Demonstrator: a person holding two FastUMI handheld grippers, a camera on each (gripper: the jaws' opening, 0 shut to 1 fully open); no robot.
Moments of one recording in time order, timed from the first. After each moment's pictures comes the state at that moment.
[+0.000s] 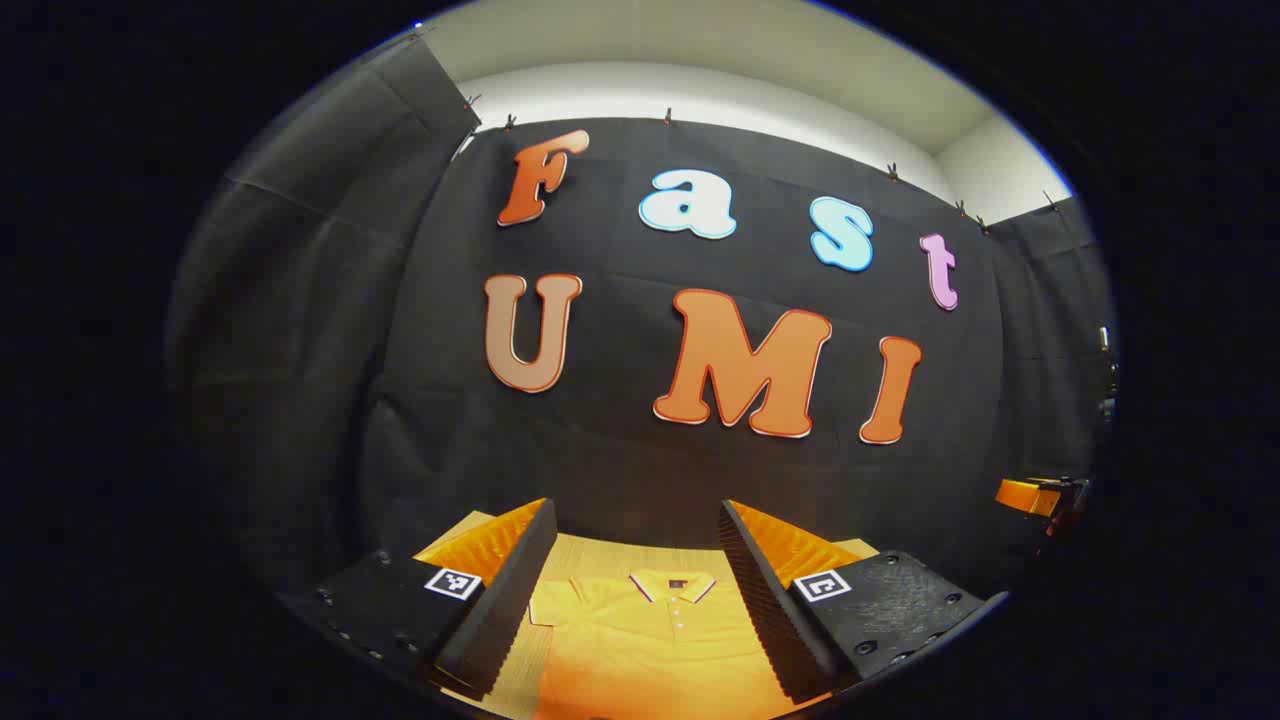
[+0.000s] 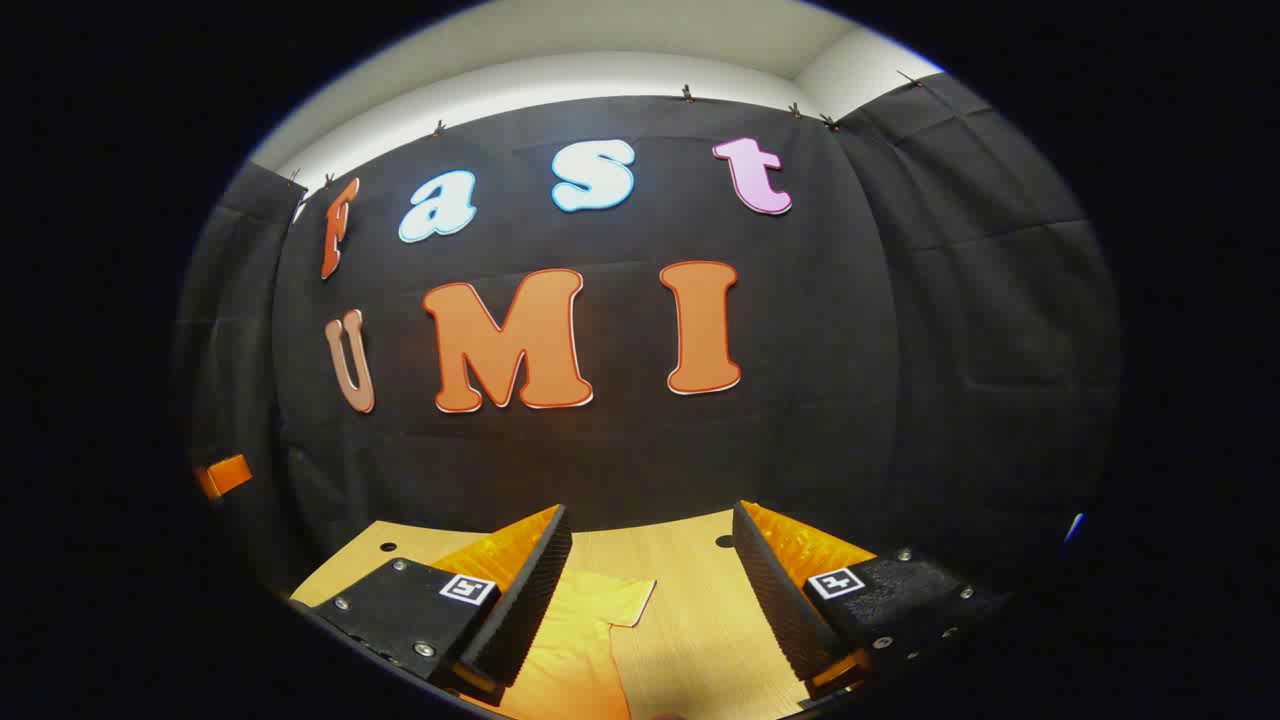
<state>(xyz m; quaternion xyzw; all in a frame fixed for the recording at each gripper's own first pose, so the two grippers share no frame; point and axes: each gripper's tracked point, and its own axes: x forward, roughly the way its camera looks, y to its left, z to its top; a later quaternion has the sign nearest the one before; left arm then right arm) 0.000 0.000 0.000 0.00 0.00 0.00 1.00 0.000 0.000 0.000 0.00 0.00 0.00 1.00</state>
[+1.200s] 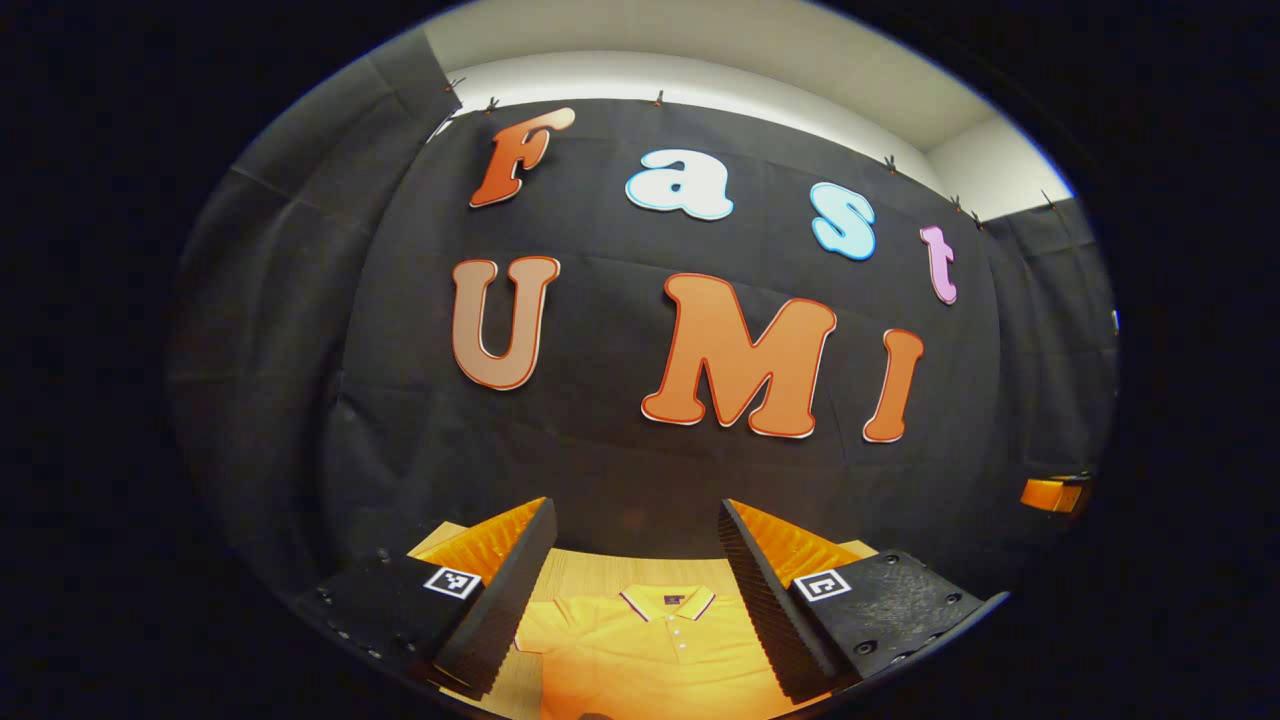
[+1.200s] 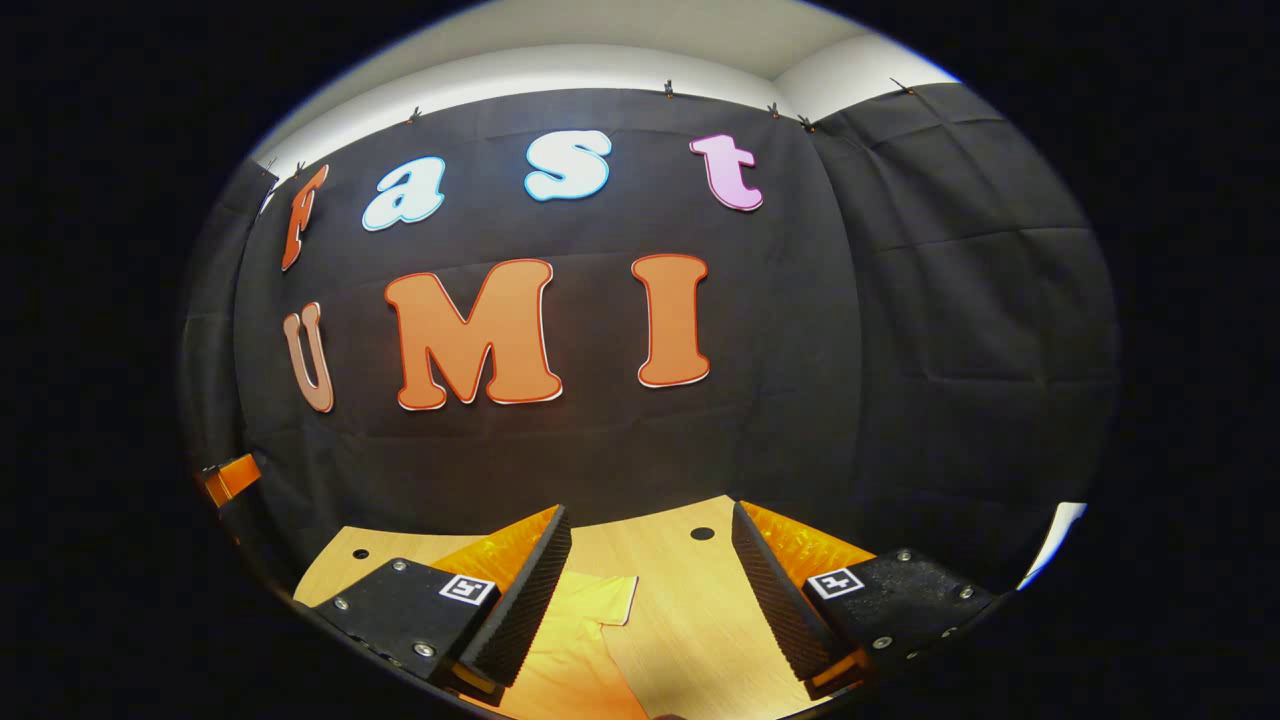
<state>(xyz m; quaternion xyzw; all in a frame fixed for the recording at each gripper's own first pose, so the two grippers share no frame) 0.080 0.001 -0.006 0.03 -0.01 -0.03 1.00 0.000 0.009 -0.002 0.00 0.01 -0.06 1.00</state>
